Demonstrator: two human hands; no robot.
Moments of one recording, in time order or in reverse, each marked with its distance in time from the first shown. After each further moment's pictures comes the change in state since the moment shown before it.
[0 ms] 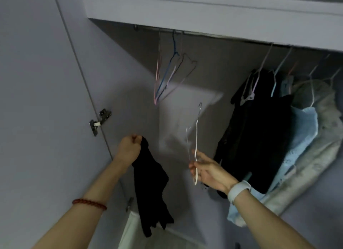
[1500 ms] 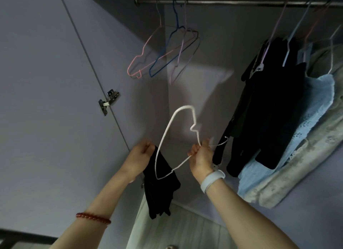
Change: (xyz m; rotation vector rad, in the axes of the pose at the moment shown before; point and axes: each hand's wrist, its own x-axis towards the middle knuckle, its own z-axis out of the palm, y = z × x) left_hand -0.089 -0.036 0.021 -0.070 -0.181 -0.005; right_hand 0.007 0.058 0.051 0.437 0.645 -0.252
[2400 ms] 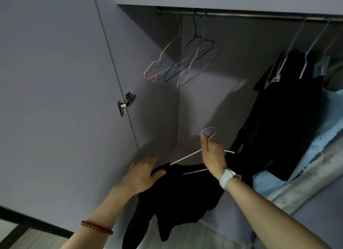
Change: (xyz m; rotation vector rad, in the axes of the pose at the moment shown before) left_hand -0.012 -0.055 -0.030 0.784 -0.138 0.179; right_hand 0.003 -0.014 0.001 -1.263 -0.323 -1.062
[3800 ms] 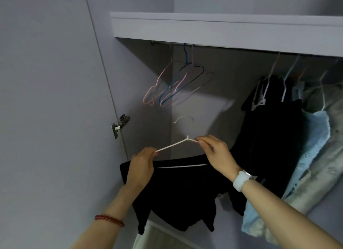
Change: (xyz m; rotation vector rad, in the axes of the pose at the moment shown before) left_hand 0.064 0.006 -0.022 -0.286 0.704 0.275; right_hand 0.048 -0.010 -0.052 0.175 -0.133 -0.193
